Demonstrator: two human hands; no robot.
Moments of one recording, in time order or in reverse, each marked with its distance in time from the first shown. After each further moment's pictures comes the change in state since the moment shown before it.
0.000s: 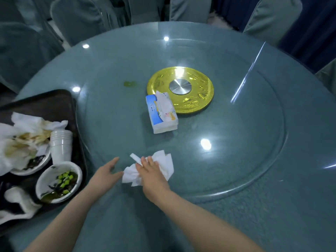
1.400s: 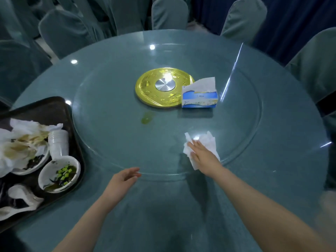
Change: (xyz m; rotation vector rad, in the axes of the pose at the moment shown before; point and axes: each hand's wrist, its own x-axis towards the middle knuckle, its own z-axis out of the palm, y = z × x) left_hand -0.077 0.004 0.058 -0.262 -0.139 0.133; right_hand -0.125 0.133 -0.071 0.137 0.174 0.266
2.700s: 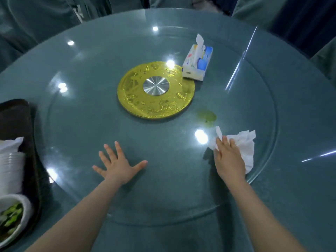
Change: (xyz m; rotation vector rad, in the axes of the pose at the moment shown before) left_hand 0.196 0.054 0.055 0.745 0.156 -0.327; right_hand 0.093 0.108 -0.047 -0.131 0.265 0.375
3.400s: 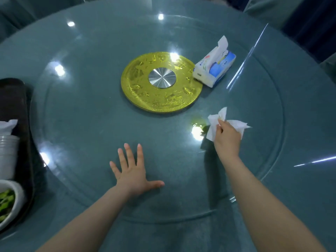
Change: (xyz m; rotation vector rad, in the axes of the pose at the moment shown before) left_hand -0.043 0.013 0.017 0.155 -0.191 0.210; right_hand 0.057 -0.041 -0.011 0.323 0.198 0.080
